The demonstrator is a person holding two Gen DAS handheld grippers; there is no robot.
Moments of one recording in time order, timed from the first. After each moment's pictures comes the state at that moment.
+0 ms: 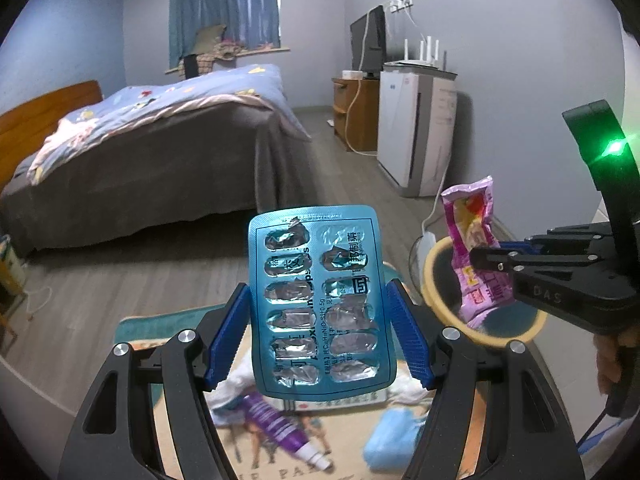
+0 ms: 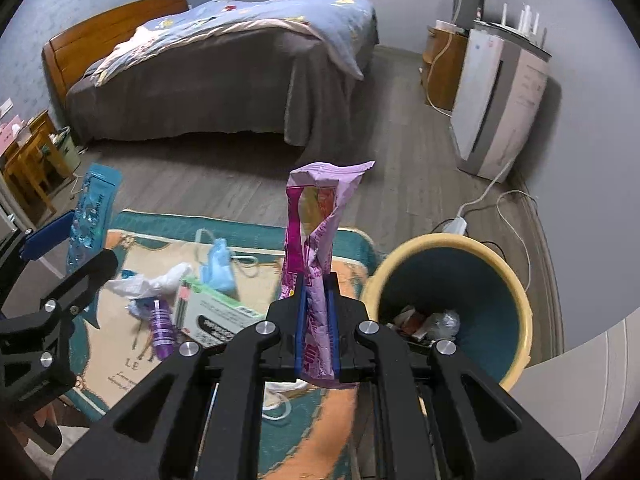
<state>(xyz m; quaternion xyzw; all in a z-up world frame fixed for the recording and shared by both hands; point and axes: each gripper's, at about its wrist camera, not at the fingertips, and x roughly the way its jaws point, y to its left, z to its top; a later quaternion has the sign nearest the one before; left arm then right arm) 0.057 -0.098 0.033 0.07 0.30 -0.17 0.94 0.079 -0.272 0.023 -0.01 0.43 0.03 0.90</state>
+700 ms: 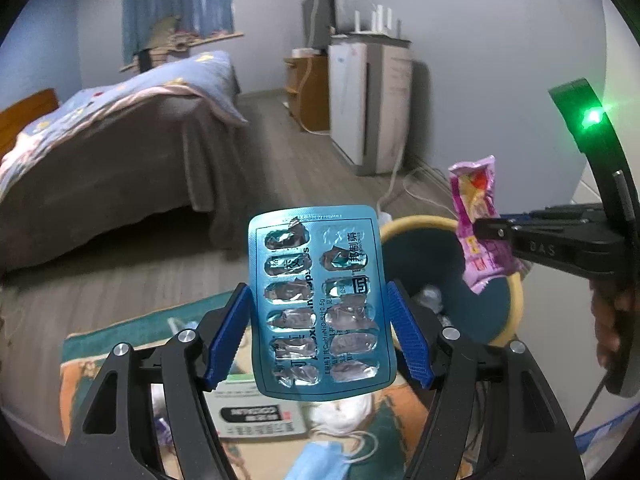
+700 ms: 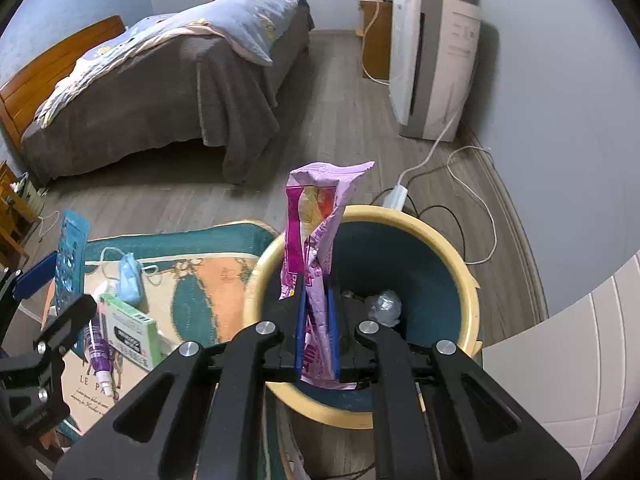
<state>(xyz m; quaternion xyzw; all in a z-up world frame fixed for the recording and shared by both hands) 0.080 -0.195 0.007 0.10 0.33 -0.23 0.91 0.086 -0.398 -0.005 0.05 0.44 -0.05 0.90</state>
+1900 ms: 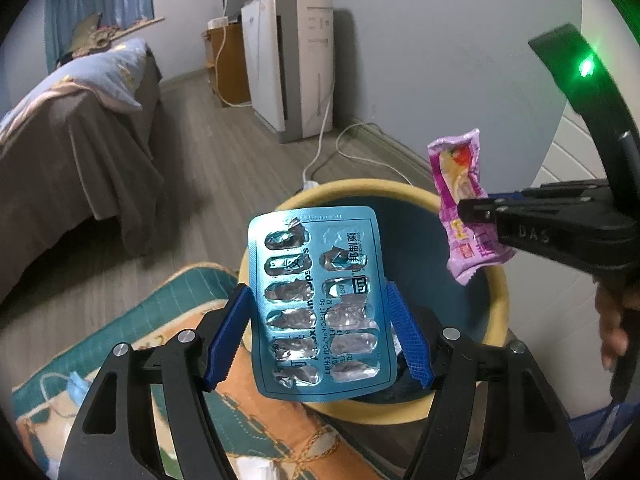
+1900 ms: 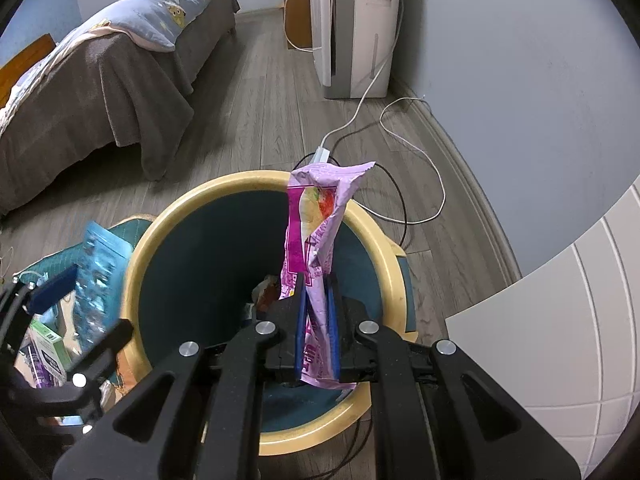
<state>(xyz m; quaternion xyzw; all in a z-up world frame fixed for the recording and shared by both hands) 0.117 -0.312 -0.072 0.15 0.37 -0.34 0.85 0.096 -0.484 -0.063 0.09 0.47 -0.15 0.86</state>
